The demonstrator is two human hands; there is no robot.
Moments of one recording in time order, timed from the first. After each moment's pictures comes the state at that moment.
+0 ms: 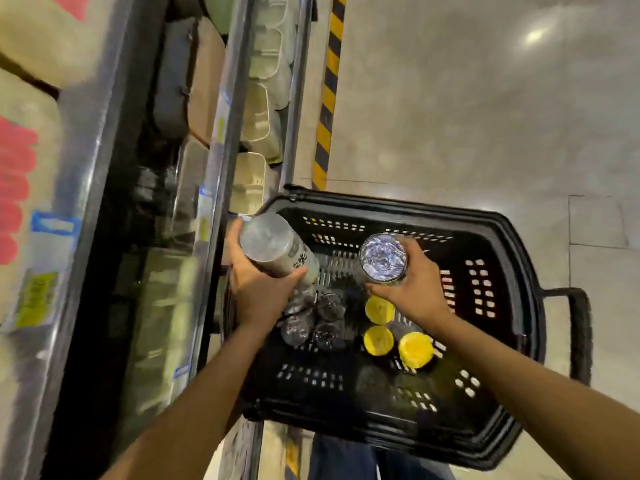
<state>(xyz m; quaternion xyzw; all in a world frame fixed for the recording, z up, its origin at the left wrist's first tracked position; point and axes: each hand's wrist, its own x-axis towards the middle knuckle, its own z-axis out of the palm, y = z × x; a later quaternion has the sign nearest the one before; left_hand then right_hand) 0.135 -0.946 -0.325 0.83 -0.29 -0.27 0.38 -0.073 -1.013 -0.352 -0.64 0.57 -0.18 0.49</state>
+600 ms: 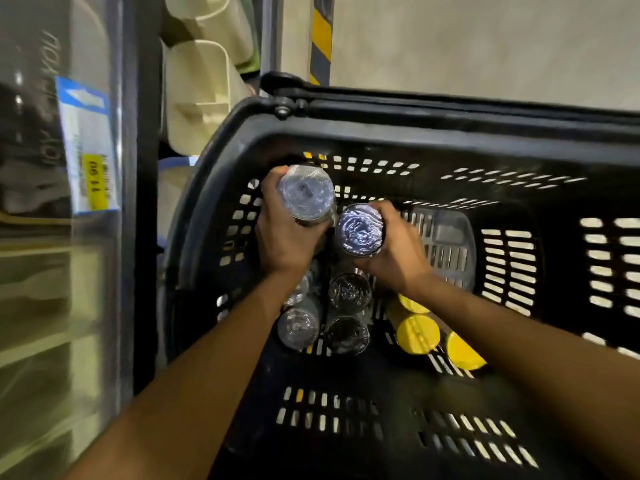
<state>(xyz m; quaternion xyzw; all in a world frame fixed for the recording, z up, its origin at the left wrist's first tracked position) 0.152 -0.983 -0.520 0.85 -0.36 -0.28 0.28 -0.004 -1.010 -0.535 -0.65 0.56 -0.08 0.51</state>
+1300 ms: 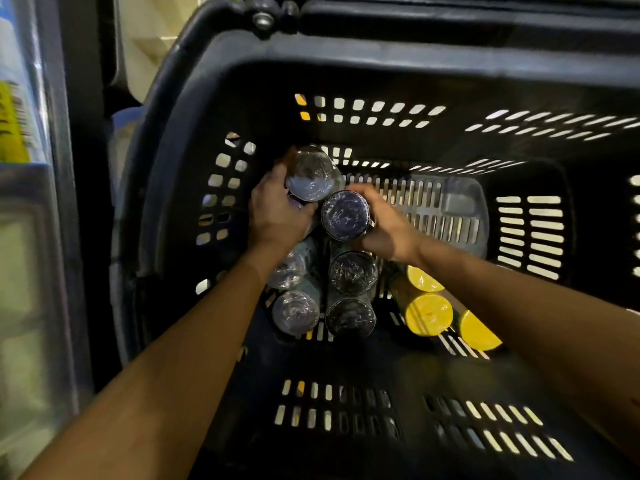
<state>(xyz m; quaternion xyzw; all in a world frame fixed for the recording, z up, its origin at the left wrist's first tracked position) 0.170 -0.975 -0.564 0.83 -0.40 -0.36 0.17 0.004 -1.008 -0.585 -0.47 0.51 0.00 0.72</state>
